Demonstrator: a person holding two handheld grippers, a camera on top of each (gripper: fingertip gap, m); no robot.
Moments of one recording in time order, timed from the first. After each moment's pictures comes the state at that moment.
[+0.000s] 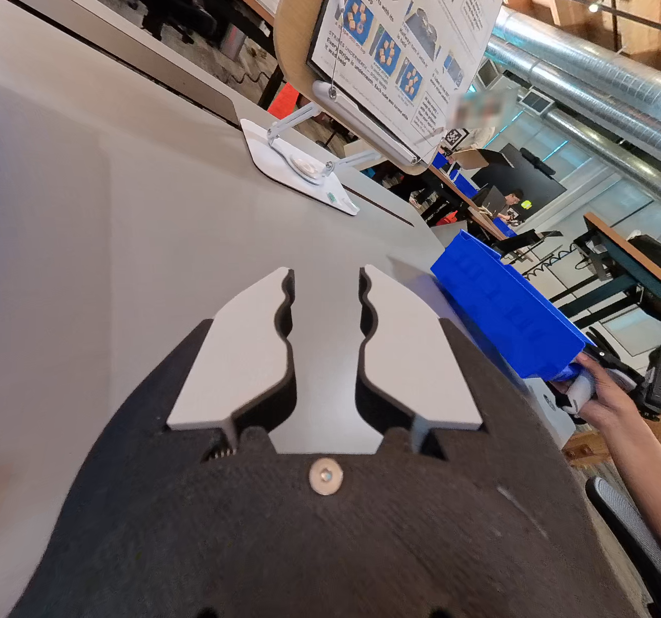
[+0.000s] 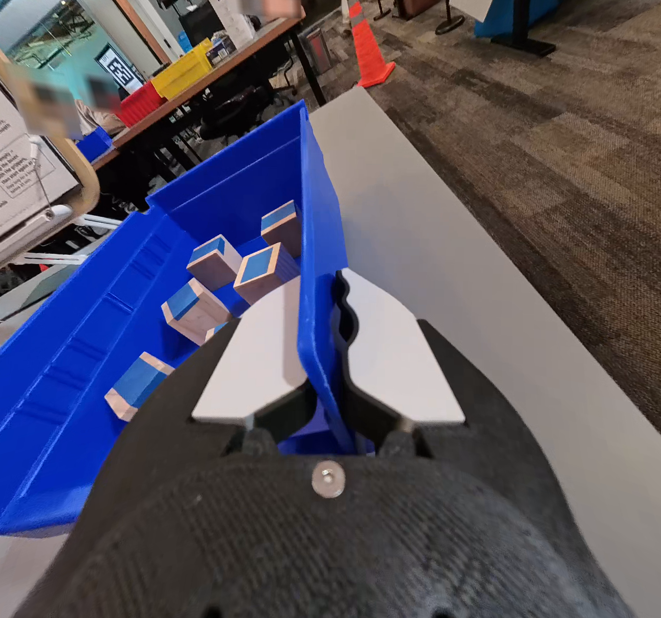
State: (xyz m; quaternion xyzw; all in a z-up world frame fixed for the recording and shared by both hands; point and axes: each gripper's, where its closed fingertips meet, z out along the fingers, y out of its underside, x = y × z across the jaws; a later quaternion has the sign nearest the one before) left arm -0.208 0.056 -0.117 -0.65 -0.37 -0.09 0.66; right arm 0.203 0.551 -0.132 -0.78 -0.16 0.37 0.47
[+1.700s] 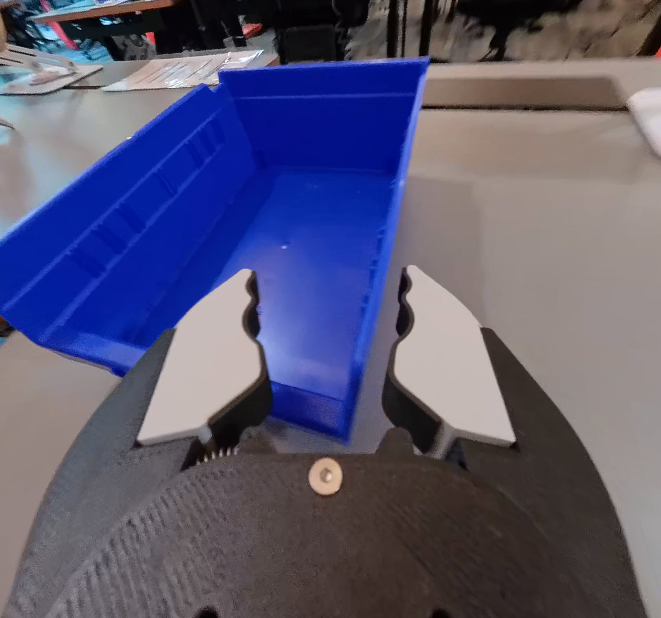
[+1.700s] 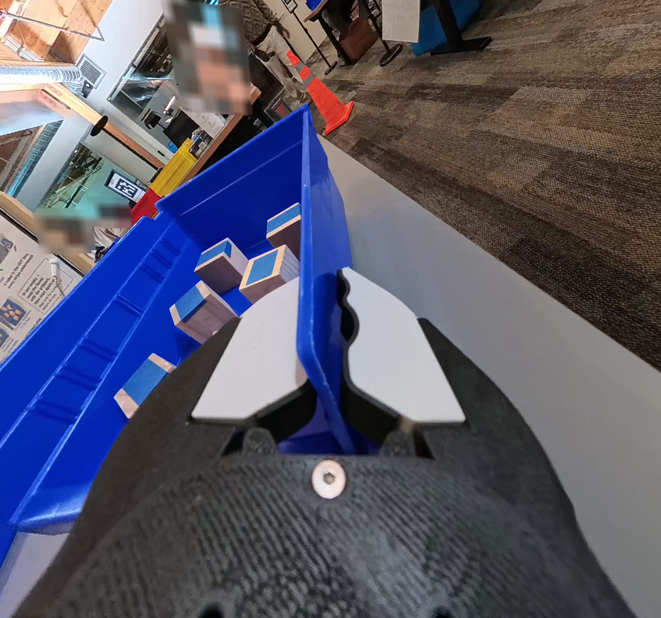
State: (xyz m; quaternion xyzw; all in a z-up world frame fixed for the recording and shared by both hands) left arm -0.343 -0.067 -0.145 -0.69 -0.44 0.37 0.43; right arm 0.239 0.566 -0.138 -0.78 0.00 0.41 0.47
